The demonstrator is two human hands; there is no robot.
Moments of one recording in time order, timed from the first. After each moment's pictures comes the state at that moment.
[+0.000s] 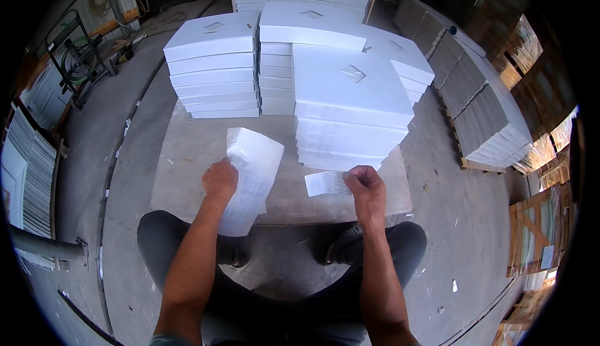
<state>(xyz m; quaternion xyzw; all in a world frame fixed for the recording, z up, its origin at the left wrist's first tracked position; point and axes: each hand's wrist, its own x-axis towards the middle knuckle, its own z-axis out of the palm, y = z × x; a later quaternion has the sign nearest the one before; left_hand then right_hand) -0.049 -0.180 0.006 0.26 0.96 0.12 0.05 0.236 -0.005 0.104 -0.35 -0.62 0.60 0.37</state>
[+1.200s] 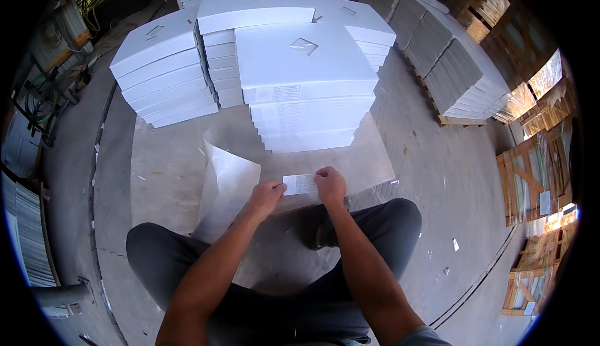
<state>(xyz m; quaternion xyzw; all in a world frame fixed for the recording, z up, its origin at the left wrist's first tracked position) 0.092 -0.090 -0.070 0.26 0.71 0.44 0.48 0.256 0.036 -0.053 -0.59 -0.72 0.31 0.21</state>
